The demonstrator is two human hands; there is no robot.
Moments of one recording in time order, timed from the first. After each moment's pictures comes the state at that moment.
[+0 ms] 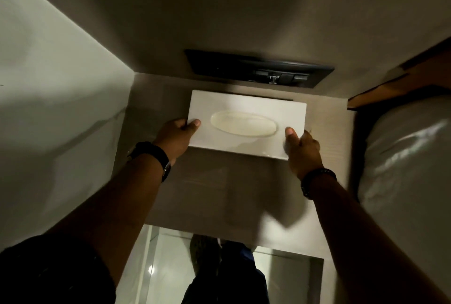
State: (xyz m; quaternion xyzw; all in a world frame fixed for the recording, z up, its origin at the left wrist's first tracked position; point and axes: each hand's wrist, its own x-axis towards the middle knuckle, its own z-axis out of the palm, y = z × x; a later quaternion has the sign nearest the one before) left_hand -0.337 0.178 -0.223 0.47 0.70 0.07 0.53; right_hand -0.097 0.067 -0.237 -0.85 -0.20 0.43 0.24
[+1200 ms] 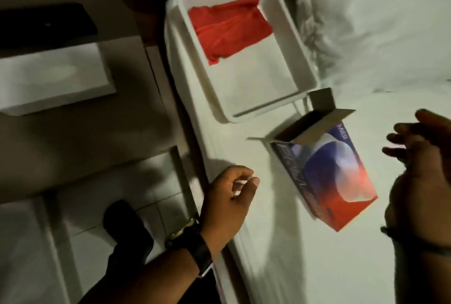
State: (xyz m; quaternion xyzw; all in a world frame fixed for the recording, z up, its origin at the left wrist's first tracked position) left_hand -0.147 -0.309 -0.038 0.59 0.40 0.05 0.70; right_hand 0.028 -0.432 0.067 -0.84 -0.09 -0.03 0.53
